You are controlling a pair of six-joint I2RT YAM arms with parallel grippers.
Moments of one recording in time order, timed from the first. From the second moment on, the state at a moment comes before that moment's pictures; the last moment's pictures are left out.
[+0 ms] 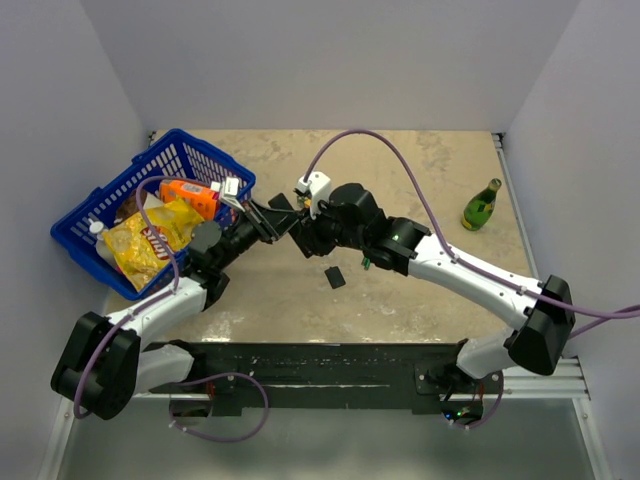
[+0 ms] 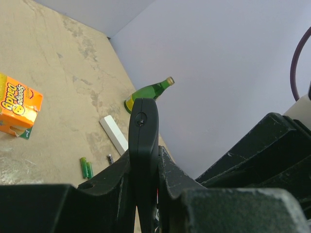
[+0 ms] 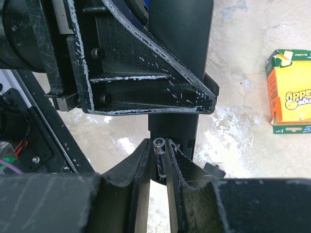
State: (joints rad) left arm -0.43 1.17 0.48 0.83 0.37 -0.98; right arm 0.92 1.43 1.28 -0.34 -0.04 0.15
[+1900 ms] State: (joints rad) left arm -0.43 1.10 0.43 0.89 0.31 -1.07; right arm 0.93 1.32 1.03 0.02 -0.10 0.10
